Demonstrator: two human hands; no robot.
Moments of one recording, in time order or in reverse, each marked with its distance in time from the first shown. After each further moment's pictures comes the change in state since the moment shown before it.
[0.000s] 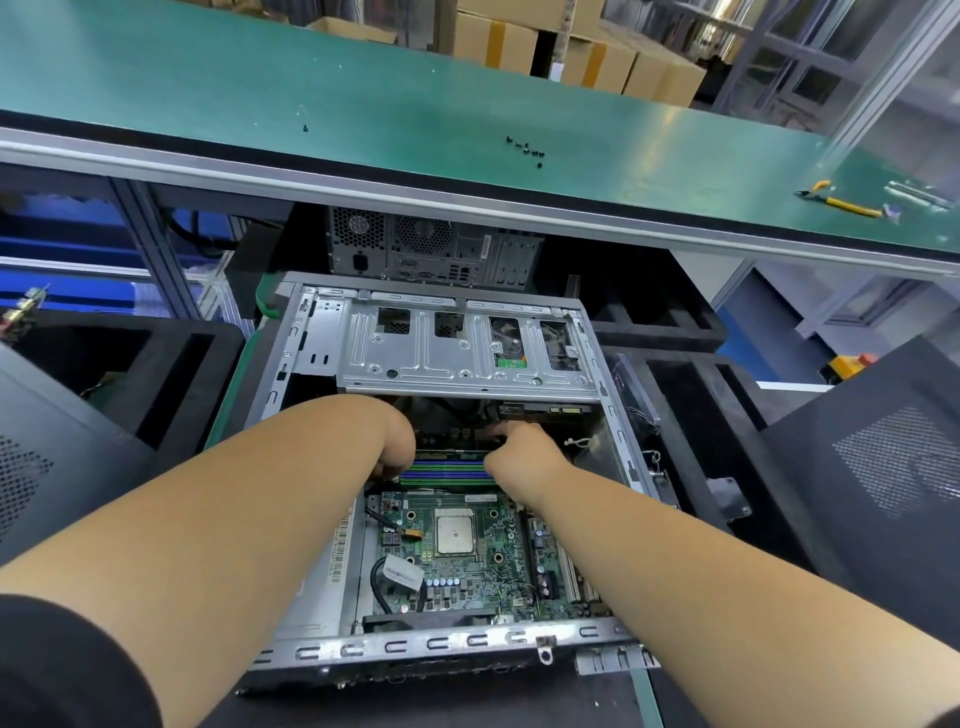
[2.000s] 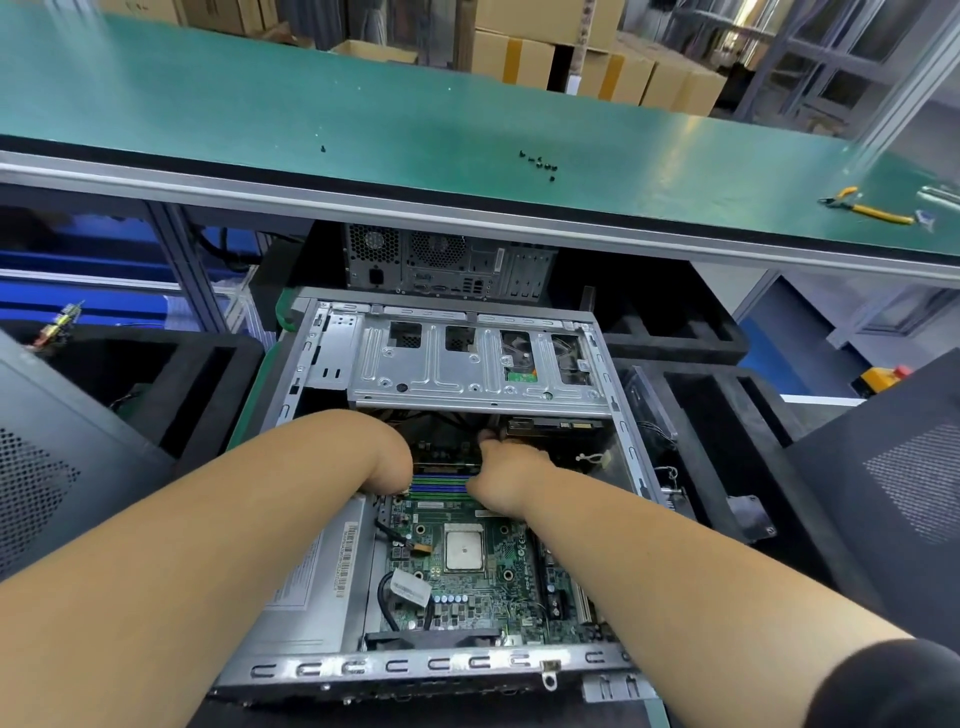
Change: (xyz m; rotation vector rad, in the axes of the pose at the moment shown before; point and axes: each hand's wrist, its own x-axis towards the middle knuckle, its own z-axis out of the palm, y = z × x) left_hand -0.040 -0.002 0.006 -0.102 0.074 -0.068; right_hand 0.022 -0.012 0.012 -0.539 -0.123 -0.177
